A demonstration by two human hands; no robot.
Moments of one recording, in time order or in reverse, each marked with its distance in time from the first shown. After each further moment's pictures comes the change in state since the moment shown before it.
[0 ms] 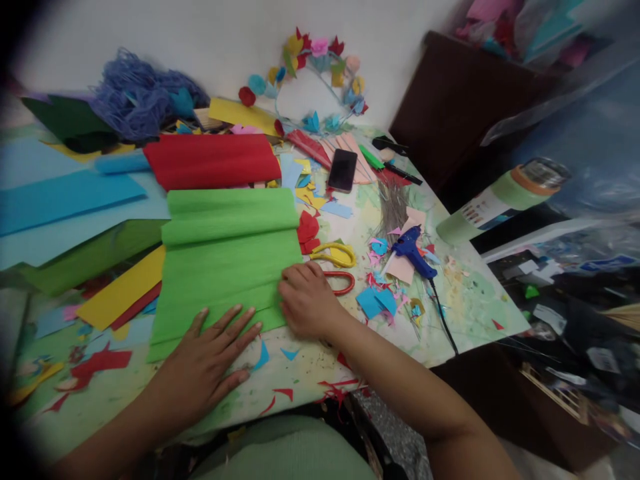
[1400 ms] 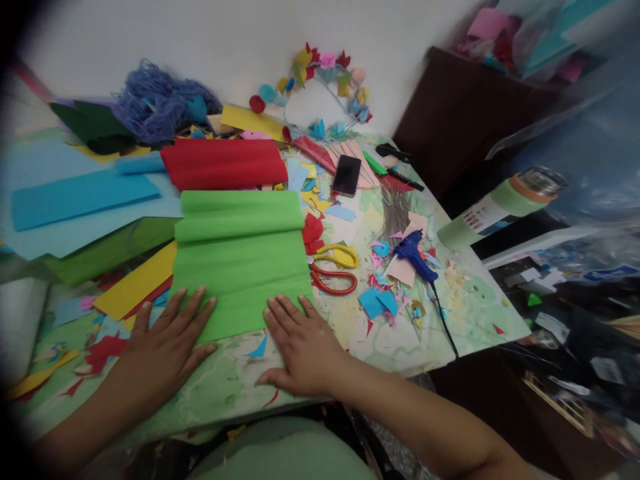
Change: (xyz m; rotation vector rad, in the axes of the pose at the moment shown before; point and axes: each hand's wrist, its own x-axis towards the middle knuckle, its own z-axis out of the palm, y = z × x) left_hand -0.030 -0.029 0.000 0.180 0.115 -0.313; right_hand -0.037 -0.048 0.000 0.066 -0.353 -0.019
